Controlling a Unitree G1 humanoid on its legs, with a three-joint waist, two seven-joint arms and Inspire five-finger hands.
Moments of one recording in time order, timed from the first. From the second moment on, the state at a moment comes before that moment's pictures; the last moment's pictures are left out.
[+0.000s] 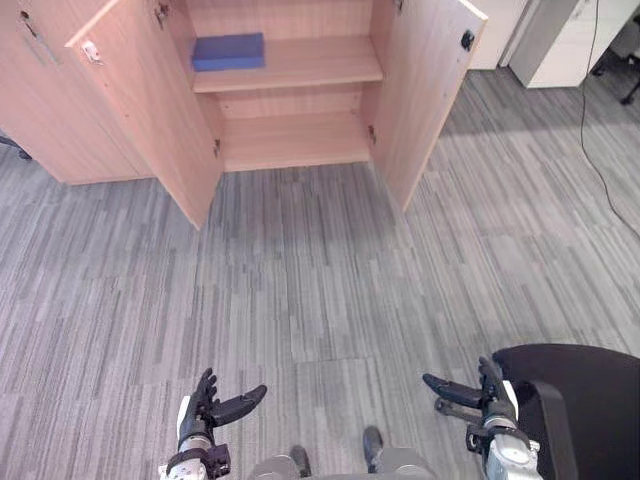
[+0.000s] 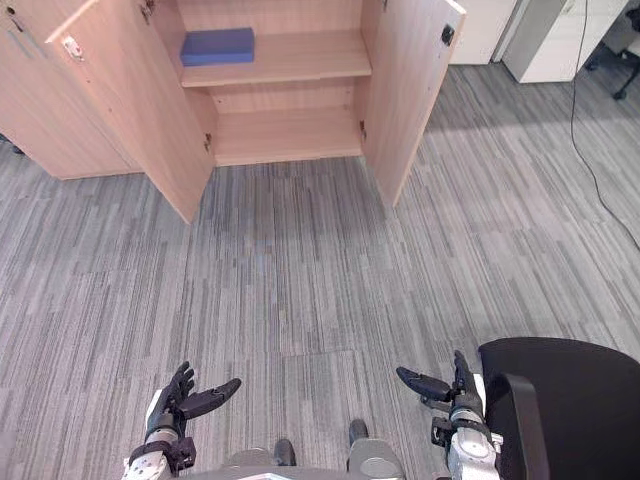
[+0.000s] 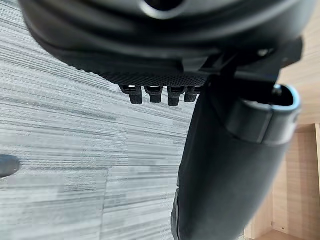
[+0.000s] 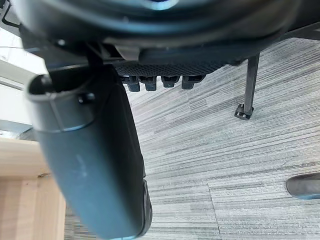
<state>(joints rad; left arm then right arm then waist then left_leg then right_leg) 0.28 0.11 0.13 0.55 -0.20 -0.14 0.05 0.13 -0.19 -0.22 0.68 0.05 -0.10 -0.09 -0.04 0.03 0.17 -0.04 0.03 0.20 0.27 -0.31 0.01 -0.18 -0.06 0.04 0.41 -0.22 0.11</state>
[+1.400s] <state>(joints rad) 0.12 0.13 0.05 0.68 -0.20 -0.14 0.08 0.06 -0.16 -0.06 0.74 0.07 -0.08 -0.09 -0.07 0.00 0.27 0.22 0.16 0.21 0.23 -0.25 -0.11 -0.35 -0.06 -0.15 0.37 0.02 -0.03</state>
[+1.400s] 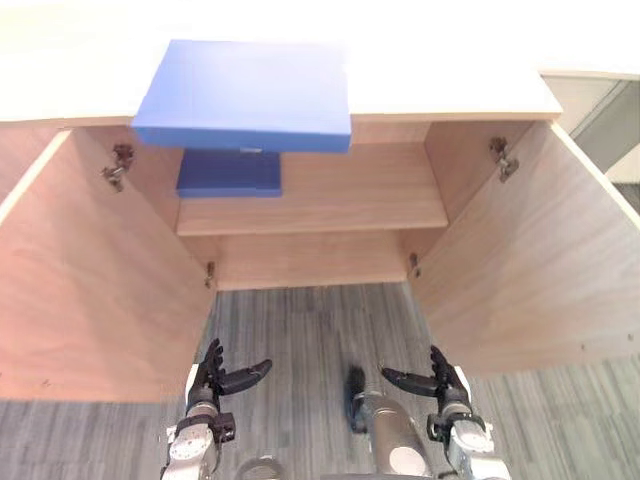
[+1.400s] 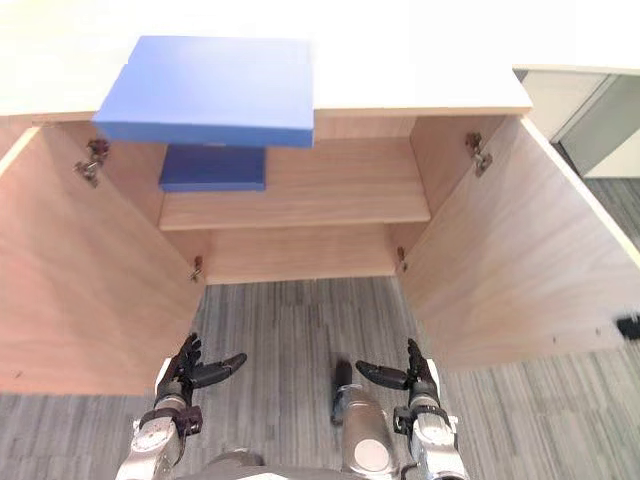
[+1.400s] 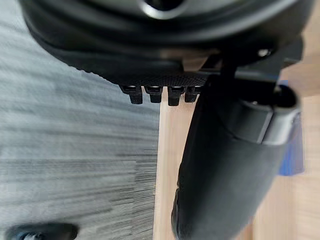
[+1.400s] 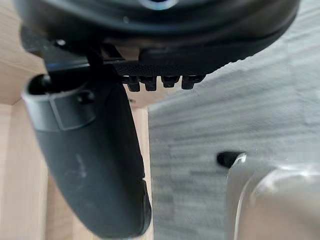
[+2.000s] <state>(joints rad) 0.20 0.08 0.08 0.43 -0.19 -0.14 0.09 0.15 -0.13 -0.19 0.73 0.09 -0.08 -0.11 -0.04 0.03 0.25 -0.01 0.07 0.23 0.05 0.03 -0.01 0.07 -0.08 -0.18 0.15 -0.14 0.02</state>
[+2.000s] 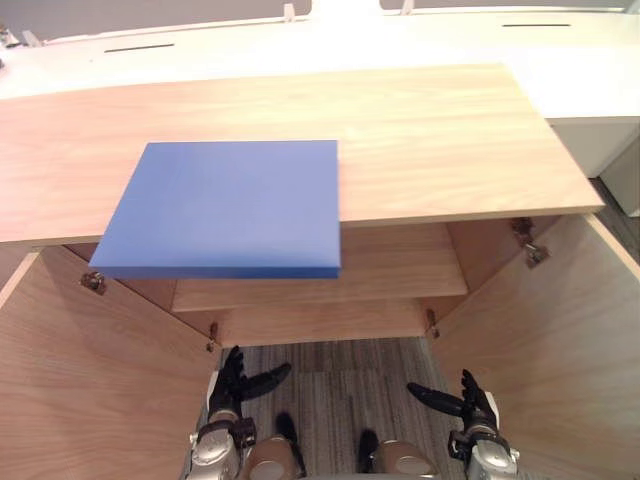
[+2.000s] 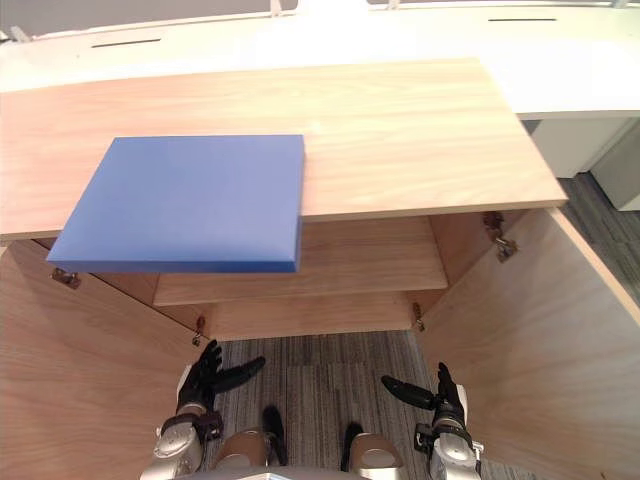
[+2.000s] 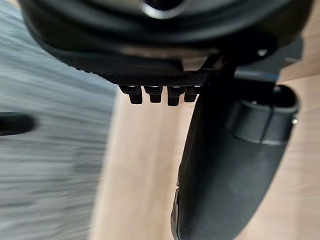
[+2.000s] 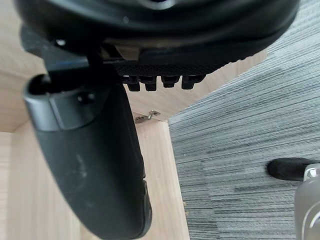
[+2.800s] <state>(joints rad) 0.49 0.08 0.21 -0.51 0.28 -0.26 0.33 0.20 -0.14 -0.16 0.73 0.04 -0.12 -0.12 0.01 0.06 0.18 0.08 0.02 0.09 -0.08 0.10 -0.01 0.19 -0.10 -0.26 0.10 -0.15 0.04</state>
